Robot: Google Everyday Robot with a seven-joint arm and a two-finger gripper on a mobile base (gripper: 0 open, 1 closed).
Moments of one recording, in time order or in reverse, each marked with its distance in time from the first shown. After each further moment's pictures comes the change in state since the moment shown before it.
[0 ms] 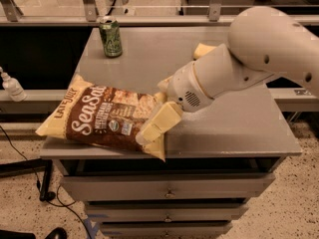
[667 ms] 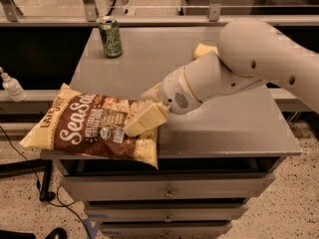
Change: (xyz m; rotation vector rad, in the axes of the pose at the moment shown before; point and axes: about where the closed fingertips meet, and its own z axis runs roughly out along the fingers) arm -0.010 0.002 0.027 -0.045 -0.054 0.065
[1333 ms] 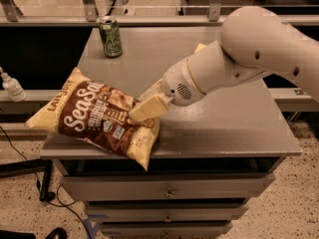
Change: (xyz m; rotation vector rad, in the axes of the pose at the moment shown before) arm -0.007 -0.013 -0.015 0.031 0.005 0.024
